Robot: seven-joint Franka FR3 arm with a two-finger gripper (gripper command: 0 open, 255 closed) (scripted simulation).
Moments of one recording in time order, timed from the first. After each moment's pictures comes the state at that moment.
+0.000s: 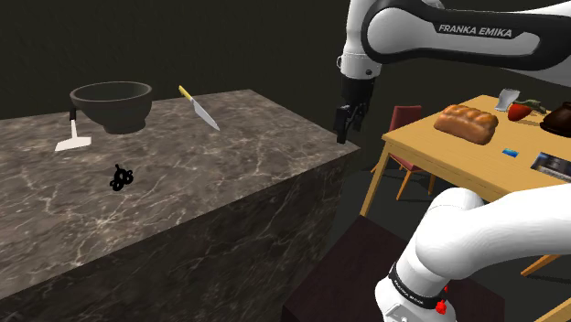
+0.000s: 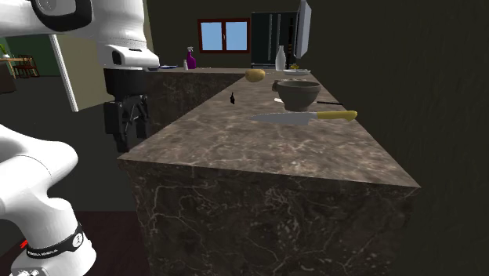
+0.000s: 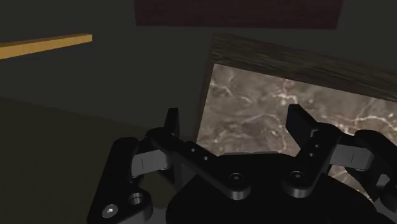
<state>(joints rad) -0.01 -0.77 -0.01 -2.34 -0.09 1.53 -0.06</state>
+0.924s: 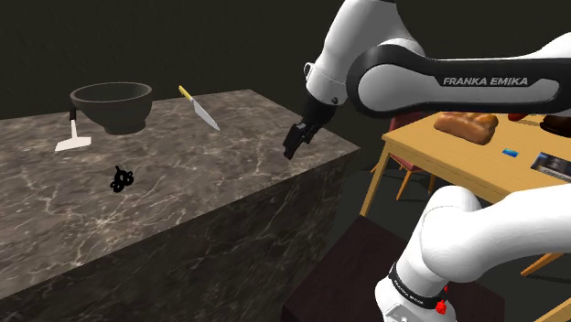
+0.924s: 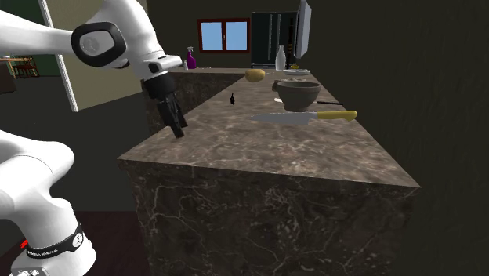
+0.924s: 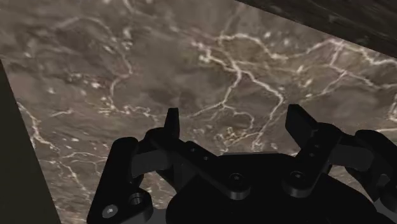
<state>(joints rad) 0.12 -0.82 0.16 -2.53 0.05 2.03 0.08</state>
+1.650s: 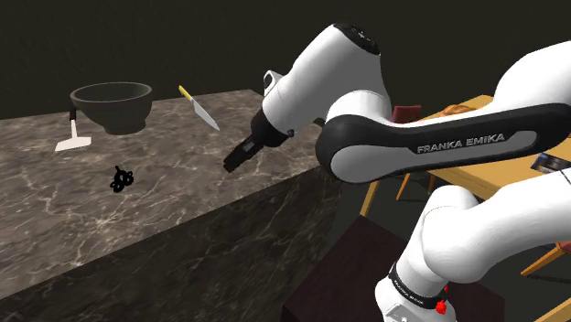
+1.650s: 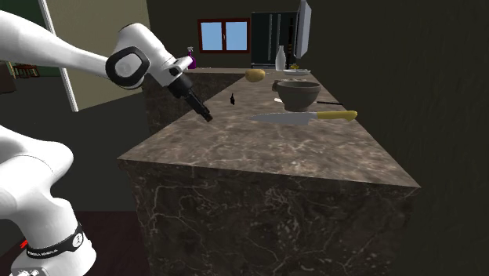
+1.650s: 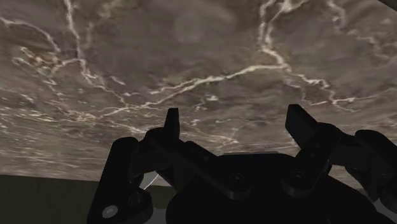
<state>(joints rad) 0.15 -0.69 0.41 -2.57 0.07 2.55 0.24</state>
